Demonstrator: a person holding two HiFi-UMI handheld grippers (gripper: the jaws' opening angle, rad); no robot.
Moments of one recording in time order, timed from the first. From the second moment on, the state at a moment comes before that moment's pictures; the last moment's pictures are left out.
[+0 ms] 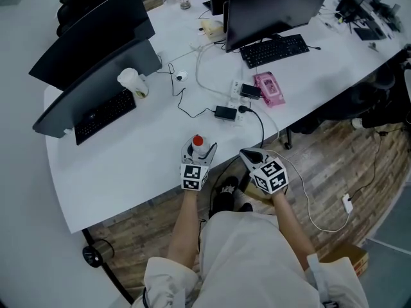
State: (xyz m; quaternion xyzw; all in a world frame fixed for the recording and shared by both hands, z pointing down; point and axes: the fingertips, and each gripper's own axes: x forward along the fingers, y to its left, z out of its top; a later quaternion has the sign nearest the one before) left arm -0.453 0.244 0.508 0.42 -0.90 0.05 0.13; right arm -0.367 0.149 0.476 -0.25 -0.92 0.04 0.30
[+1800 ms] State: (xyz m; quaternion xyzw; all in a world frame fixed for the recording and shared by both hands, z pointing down) left arm -0.258 0.296 0.432 0.25 -0.96 0.00 0.13; right arm -0.234 0.127 0.431 -0.23 -0.94 0.11 0.22
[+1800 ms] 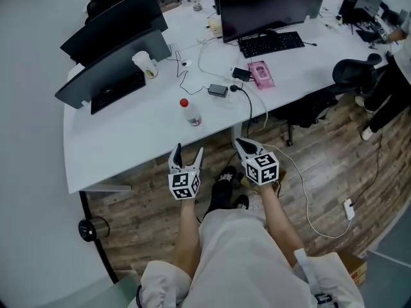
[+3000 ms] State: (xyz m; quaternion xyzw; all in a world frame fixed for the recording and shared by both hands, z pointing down) left arm -0.182 0.319 0.415 0.22 -0.97 0.02 0.11; right arm -0.203 0.192 0.422 -0.29 -0.93 0.07 0.19
